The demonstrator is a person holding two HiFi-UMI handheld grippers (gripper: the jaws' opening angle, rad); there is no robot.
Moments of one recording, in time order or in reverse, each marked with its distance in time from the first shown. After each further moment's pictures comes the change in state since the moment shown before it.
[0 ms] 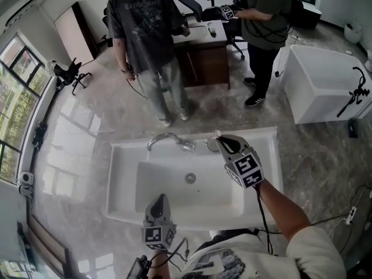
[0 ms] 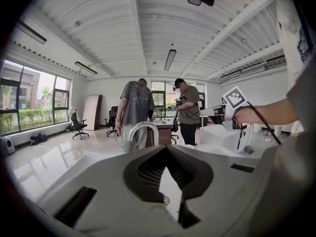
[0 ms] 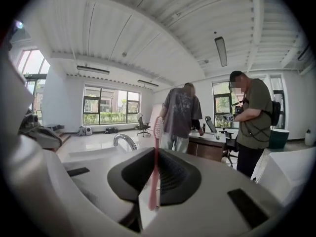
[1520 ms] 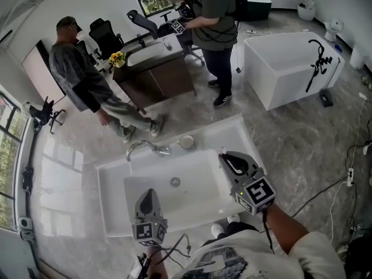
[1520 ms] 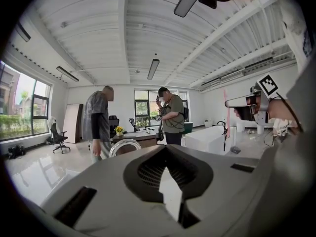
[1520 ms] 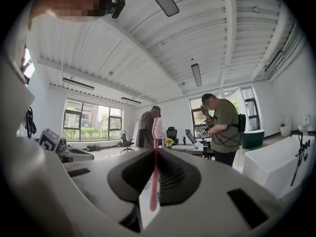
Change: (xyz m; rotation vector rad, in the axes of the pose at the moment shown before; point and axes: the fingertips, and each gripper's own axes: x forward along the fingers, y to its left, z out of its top) left arm -0.001 -0.034 0.050 0.099 -0.116 -0.192; right arm -0.201 0.036 0.047 0.092 -0.211 -0.244
